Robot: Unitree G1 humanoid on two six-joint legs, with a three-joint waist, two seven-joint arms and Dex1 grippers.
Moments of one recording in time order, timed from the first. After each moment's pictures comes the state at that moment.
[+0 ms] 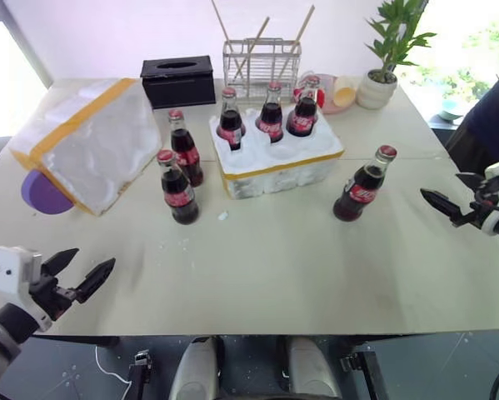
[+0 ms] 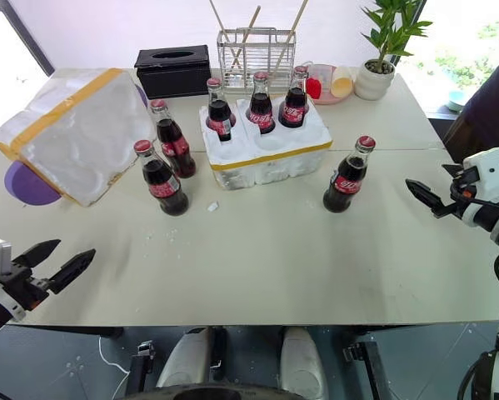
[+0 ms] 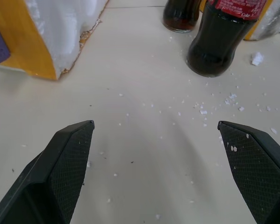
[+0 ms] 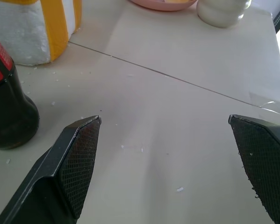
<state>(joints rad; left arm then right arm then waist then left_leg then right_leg) 0.48 0.60 0.68 -0.51 -0.71 0.58 -0.63 -0.29 -0.90 -0.41 0.37 0.36 0.24 0.84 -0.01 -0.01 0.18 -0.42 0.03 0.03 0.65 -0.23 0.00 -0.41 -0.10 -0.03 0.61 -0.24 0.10</state>
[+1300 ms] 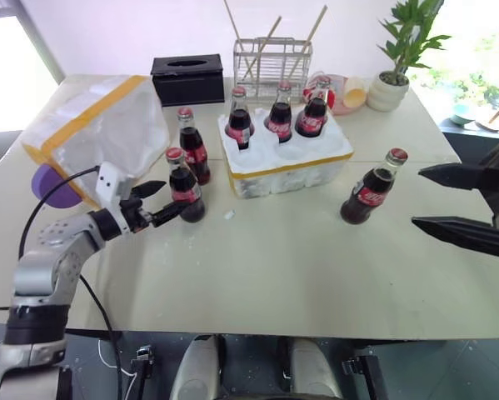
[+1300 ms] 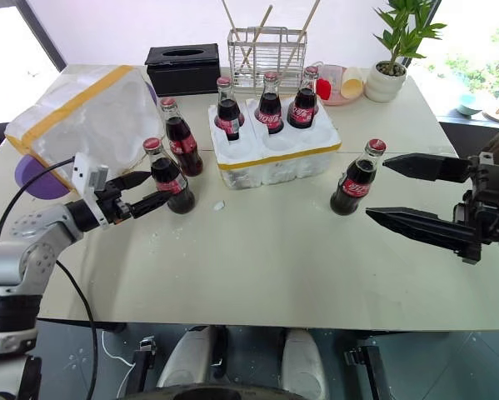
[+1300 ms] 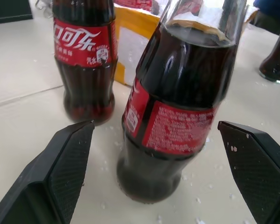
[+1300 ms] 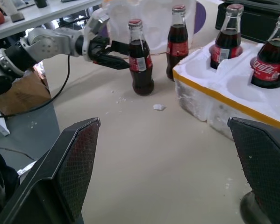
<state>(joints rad) -0.33 0.65 0.16 0.01 -0.54 0.45 -0.85 -0.08 -1.14 -0.88 -0.52 1.18 1.08 1.02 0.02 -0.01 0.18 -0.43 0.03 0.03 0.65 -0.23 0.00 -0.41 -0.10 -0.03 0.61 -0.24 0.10</state>
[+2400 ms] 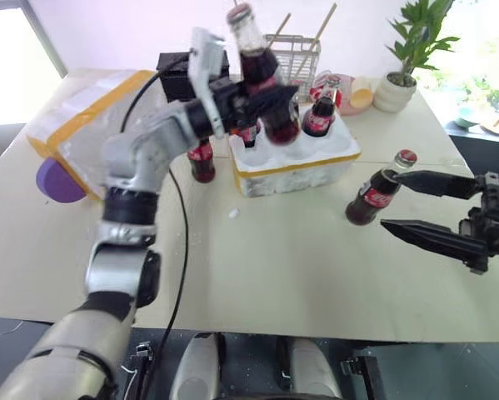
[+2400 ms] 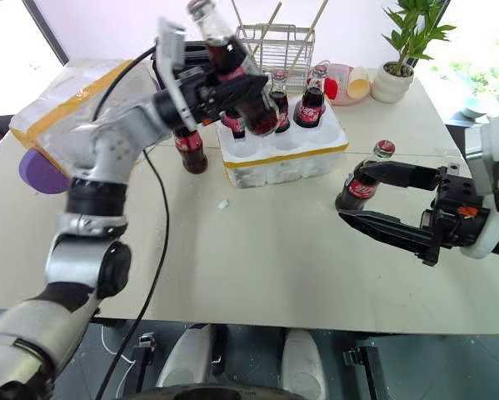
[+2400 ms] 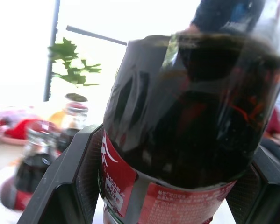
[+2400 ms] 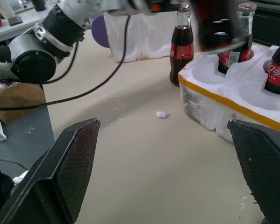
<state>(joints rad) -1.13 0.23 0.05 0.43 -0.59 0.60 -0.76 -0.02 -1.08 -0.78 -0.61 1.26 0.98 0.83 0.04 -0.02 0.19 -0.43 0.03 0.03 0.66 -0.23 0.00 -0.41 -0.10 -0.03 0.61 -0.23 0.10</state>
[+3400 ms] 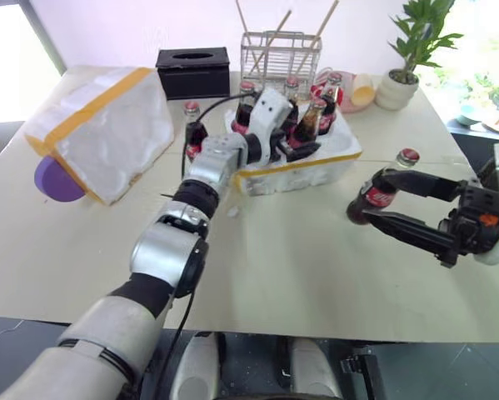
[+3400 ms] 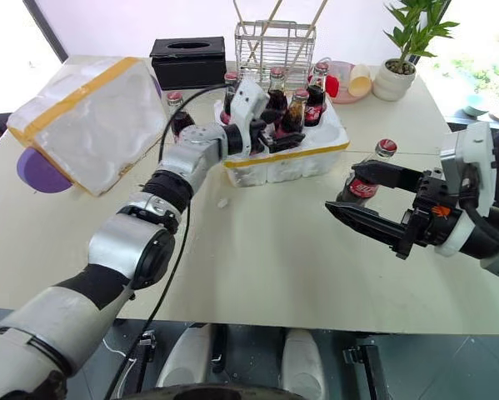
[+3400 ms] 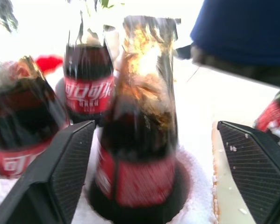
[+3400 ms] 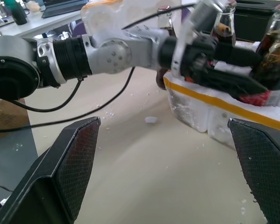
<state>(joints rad) -1.17 0.09 -0.03 0.82 -0.21 0.18 -0.87 -0.02 -1.03 -0.70 -0.63 1.31 0.92 0.65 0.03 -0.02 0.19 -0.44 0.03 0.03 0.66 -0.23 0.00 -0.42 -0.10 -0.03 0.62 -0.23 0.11</state>
